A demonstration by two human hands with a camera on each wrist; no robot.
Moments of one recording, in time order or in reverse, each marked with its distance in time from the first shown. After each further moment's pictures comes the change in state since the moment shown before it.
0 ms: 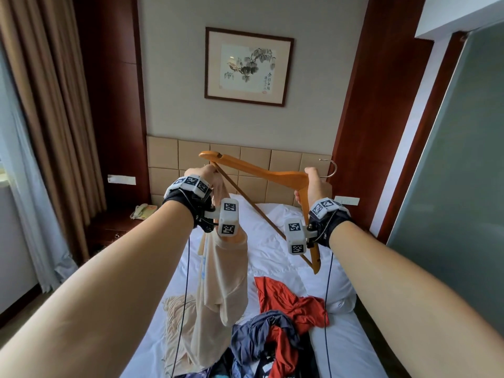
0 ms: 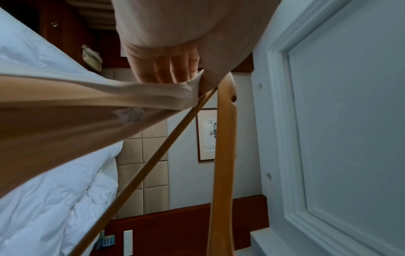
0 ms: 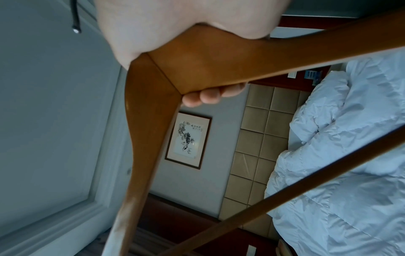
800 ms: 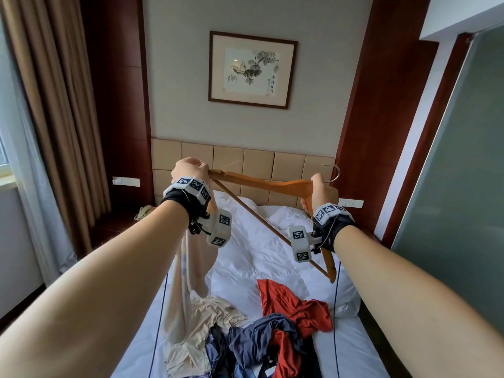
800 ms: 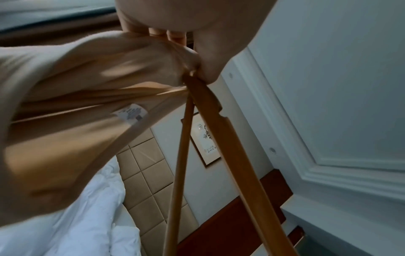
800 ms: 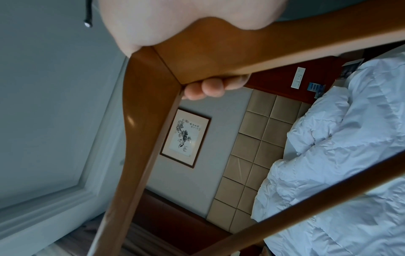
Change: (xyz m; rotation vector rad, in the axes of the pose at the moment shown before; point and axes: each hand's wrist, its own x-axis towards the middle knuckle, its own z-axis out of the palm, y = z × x) left_hand -0.036 0.020 -0.016 0.286 0.366 0.282; right_hand 0.001 0.005 -0.005 -0.096 0.114 -0.045
